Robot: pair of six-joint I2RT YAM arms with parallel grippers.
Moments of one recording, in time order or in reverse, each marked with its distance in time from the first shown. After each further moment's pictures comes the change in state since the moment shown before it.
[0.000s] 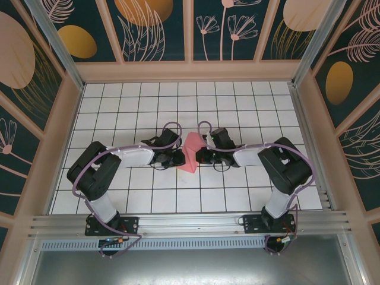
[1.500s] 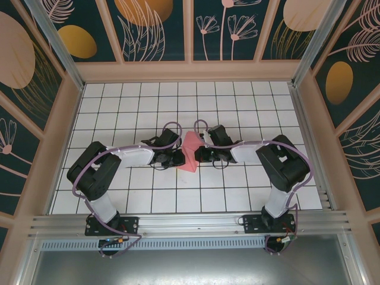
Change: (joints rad) left arm 0.000 0.000 0.000 -0.002 0.000 0.004; right arm 0.000 0.036 0.082 -0.106 0.008 -0.104
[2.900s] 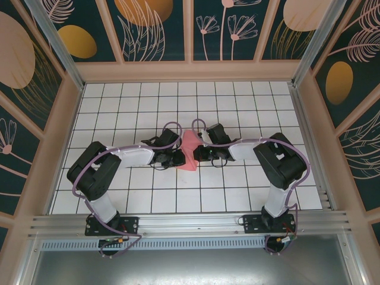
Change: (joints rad) left arm 0.000 -0.003 0.000 -0.001 -0.001 0.000; right arm -0.001 0.038 0.042 -0.021 -0.007 -0.034
